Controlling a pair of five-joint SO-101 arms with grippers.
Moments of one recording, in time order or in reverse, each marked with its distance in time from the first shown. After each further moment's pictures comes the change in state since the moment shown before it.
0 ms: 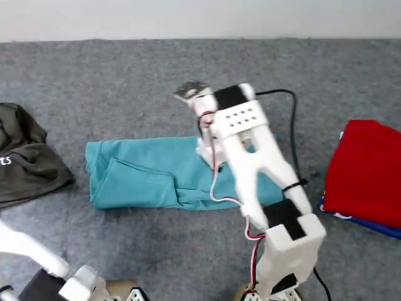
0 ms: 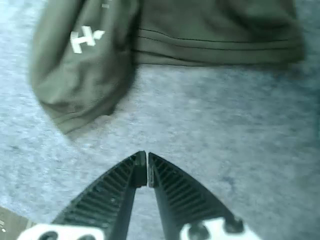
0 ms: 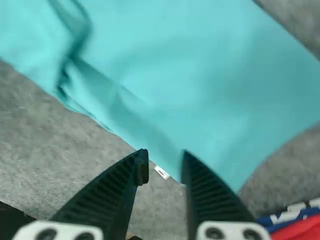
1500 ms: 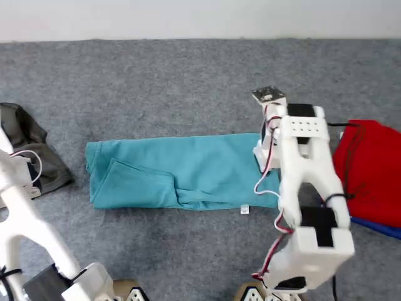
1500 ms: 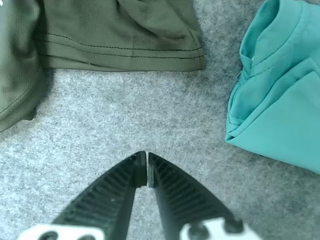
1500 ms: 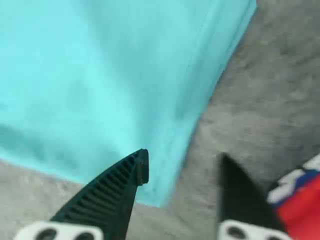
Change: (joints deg) left arm 17.2 0.0 -1.8 6.9 19.2; right arm 20.4 -2.7 21.9 -19.9 -2.5
